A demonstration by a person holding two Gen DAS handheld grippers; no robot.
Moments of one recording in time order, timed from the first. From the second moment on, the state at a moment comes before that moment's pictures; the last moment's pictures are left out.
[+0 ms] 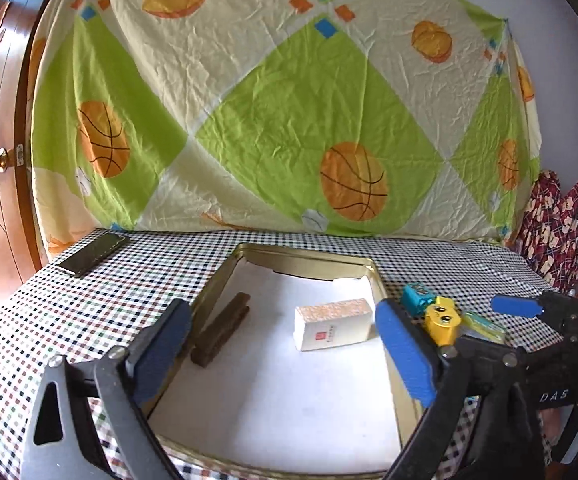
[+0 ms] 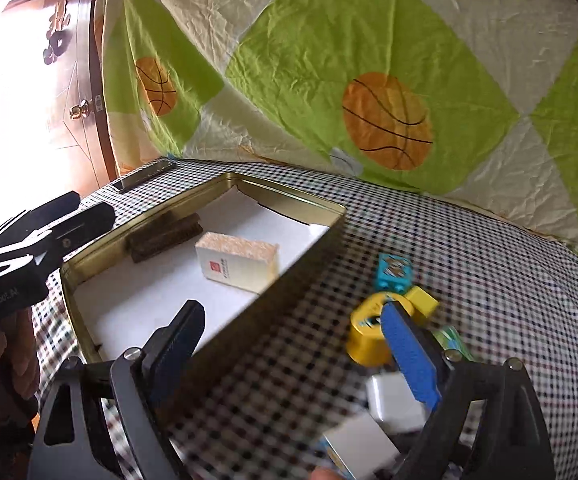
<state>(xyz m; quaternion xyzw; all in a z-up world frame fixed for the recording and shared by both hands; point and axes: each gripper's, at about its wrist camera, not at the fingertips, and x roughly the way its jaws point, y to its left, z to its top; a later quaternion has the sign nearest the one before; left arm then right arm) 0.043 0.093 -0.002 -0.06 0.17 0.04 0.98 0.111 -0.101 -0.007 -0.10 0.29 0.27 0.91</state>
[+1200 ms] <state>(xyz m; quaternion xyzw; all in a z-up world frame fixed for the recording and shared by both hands) 0.012 -0.003 -0.039 0.00 0.18 0.00 0.98 0.057 -0.170 -0.077 -0.05 0.34 0.18 0.92</state>
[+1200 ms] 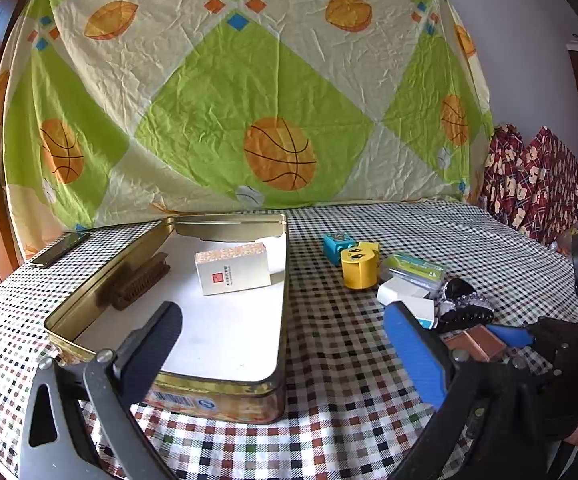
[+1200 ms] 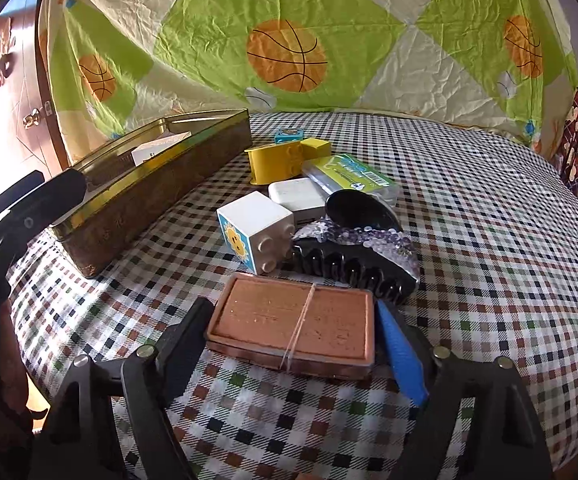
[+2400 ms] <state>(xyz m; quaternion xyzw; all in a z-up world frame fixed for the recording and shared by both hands) 0.100 -0.095 -0.069 0.05 0.39 -0.13 0.91 0.097 -0.247 -0.042 0.02 0.26 0.11 0.96</state>
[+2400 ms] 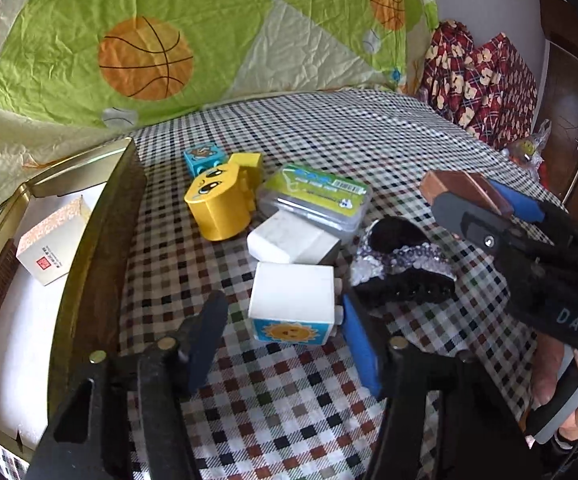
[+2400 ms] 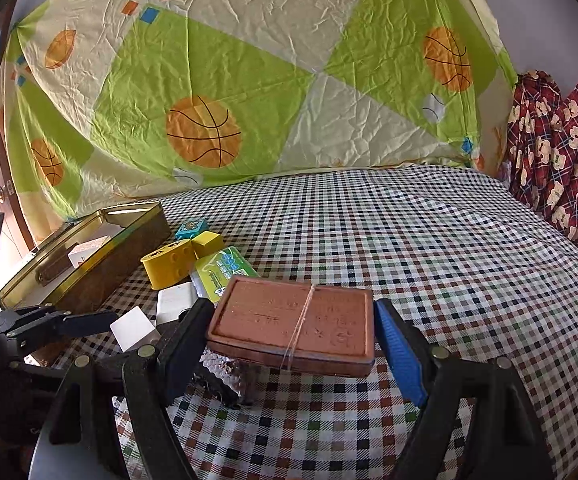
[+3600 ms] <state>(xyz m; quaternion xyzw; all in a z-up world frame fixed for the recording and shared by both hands) 0.067 -0.070 -0.045 0.00 0.26 -0.12 0.96 0.082 -0.243 -0.038 0.00 0.22 0.08 0.97</state>
